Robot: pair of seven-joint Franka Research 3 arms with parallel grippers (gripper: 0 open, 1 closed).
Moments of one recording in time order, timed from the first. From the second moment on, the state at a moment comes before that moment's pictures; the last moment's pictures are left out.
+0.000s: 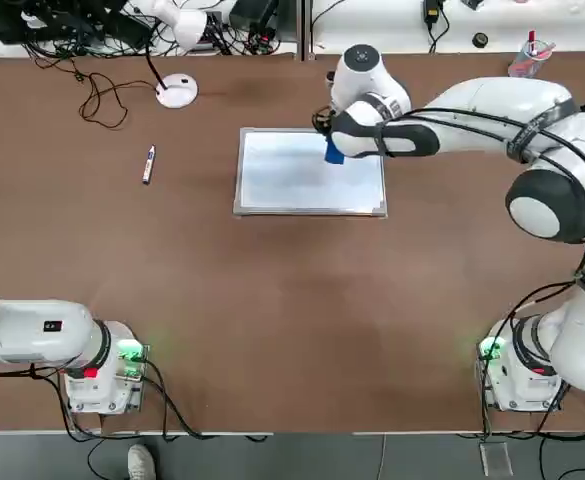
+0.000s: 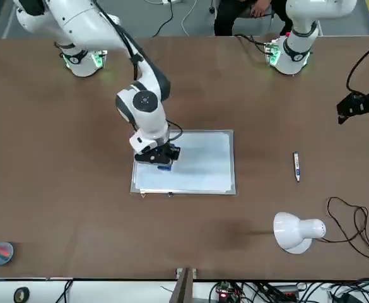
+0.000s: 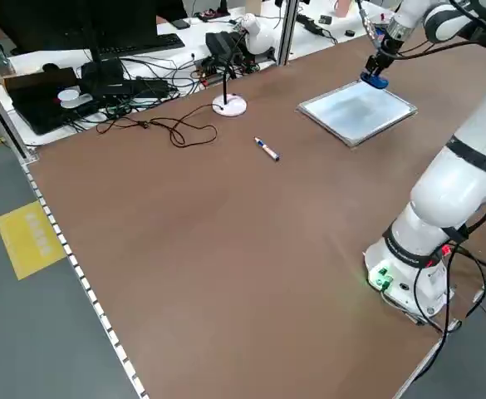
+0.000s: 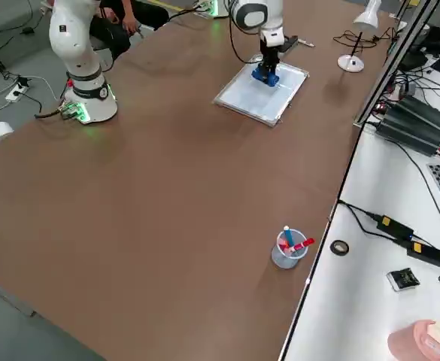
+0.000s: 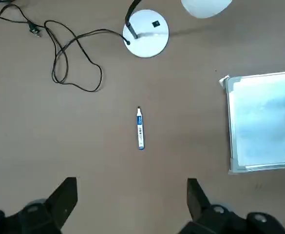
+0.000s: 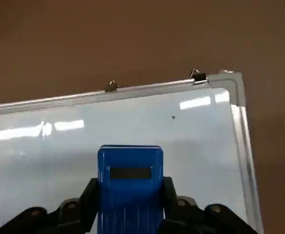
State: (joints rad) left arm 0.01 0.00 -0.15 -1.58 0.04 1.65 -0.02; right arm 0.72 0.55 -0.07 -1.73 -0.09 2.45 0.86
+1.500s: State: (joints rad) left arm 0.02 0.00 -0.14 -1.57 0.04 1.65 -0.02; right arm 0.72 0.66 -0.07 -1.75 -0.11 2.55 0.86
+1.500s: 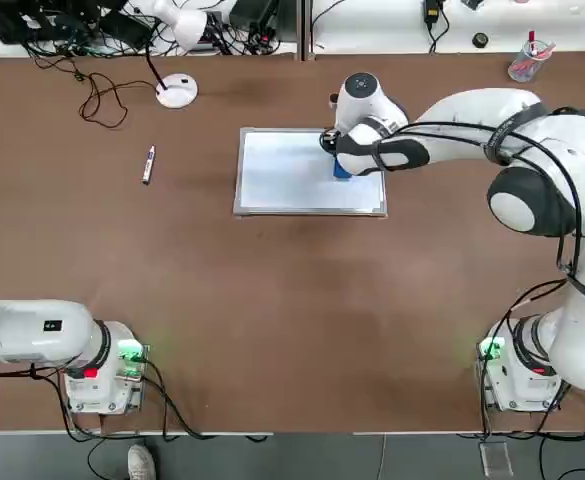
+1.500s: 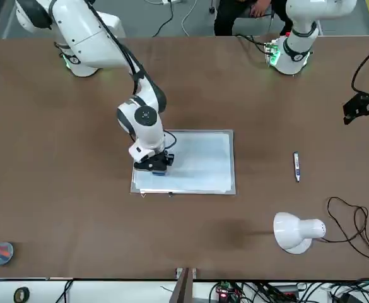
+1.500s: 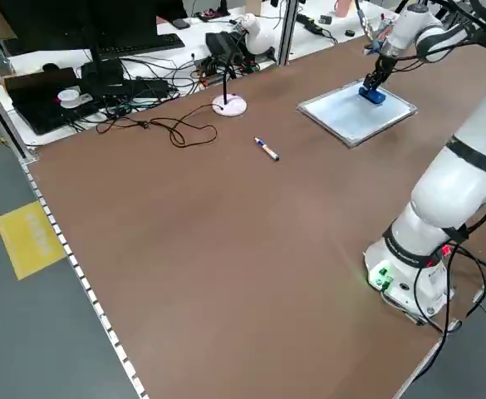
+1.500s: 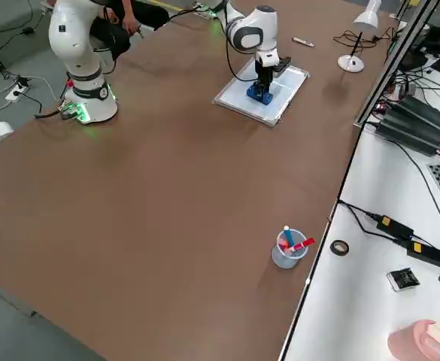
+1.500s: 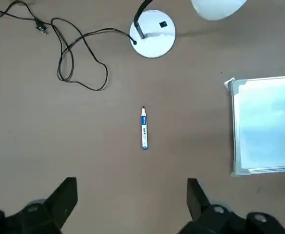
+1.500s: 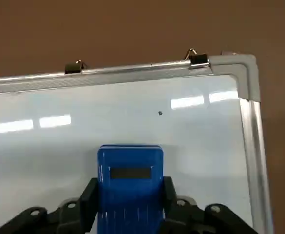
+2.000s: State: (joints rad) left arm 0.02 0.00 -0.14 -1.58 0.04 1.65 -0.02; right arm 0.79 0.70 -0.07 -1.70 -0.12 2.58 0.96
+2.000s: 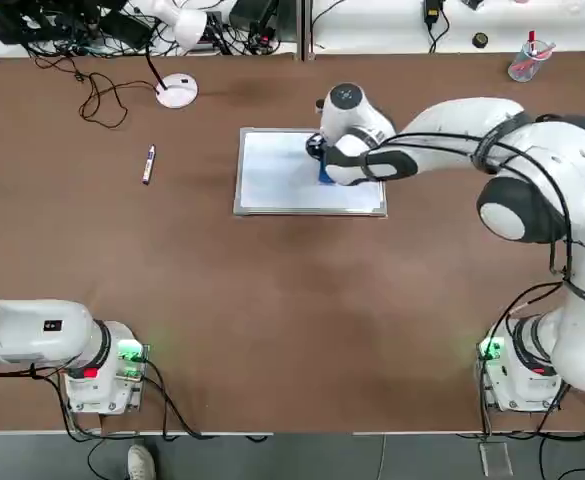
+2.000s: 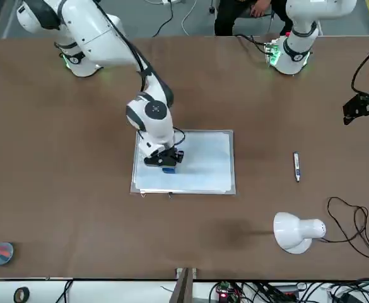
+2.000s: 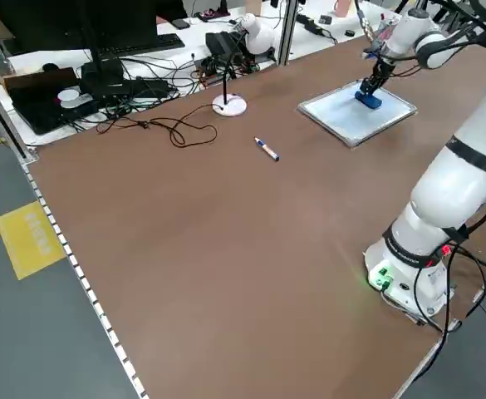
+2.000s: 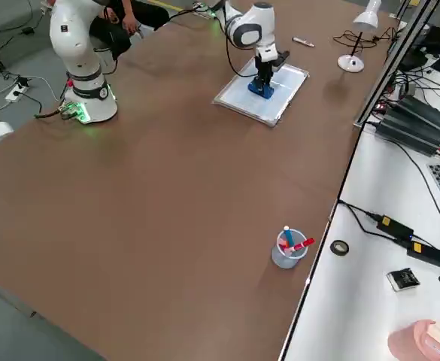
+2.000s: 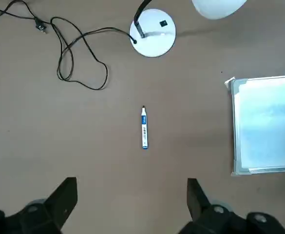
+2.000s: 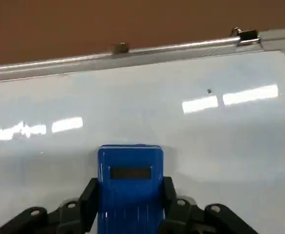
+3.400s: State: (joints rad) left arm 0.02 0.00 -0.14 -1.58 0.04 1.65 -0.02; right arm 0.89 0.75 -0.08 -1.59 -0.12 2.54 1.14
